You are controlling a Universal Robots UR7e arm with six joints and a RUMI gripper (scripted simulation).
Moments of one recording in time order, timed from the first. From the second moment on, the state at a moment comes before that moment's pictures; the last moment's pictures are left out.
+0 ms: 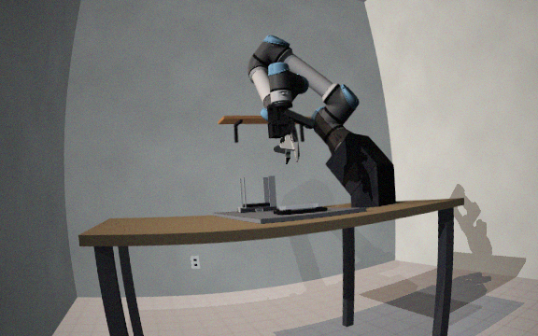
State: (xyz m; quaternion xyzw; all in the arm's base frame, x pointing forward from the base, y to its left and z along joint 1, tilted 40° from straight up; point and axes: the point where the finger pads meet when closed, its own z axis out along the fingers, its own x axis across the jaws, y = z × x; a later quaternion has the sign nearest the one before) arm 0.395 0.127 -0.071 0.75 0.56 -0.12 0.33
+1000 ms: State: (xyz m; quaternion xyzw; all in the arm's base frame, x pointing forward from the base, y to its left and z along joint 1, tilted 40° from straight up) arm 0.370 0.112 -0.070 0.73 0.59 -0.10 0.33
